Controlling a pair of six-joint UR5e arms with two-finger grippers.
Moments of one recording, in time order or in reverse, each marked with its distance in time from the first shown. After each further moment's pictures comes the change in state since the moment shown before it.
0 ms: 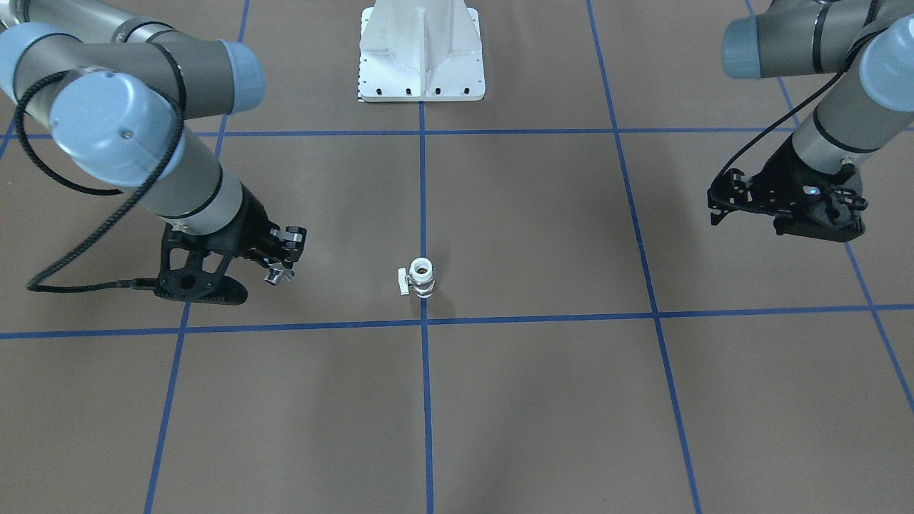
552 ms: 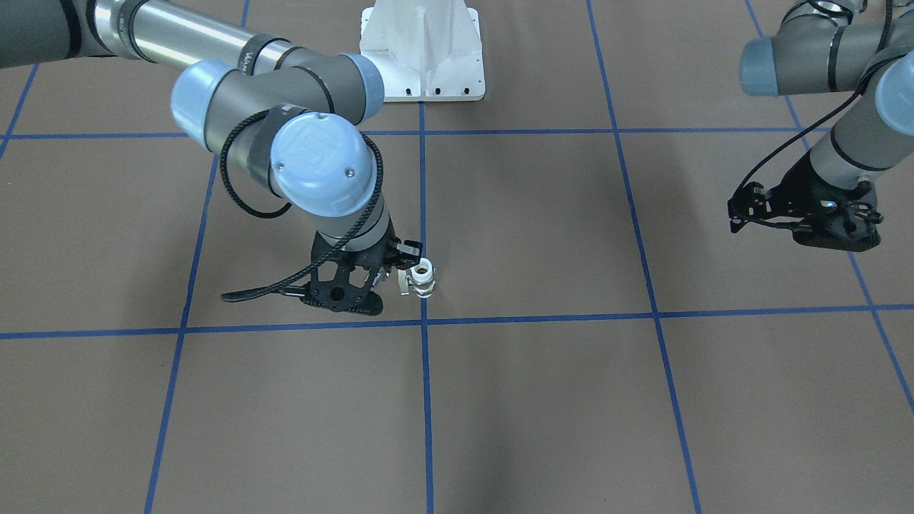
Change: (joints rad) left arm -0.005 0.052 0.068 -0.072 0.000 -0.003; right arm -0.124 0.229 -0.239 -0.004 -0.069 0.137
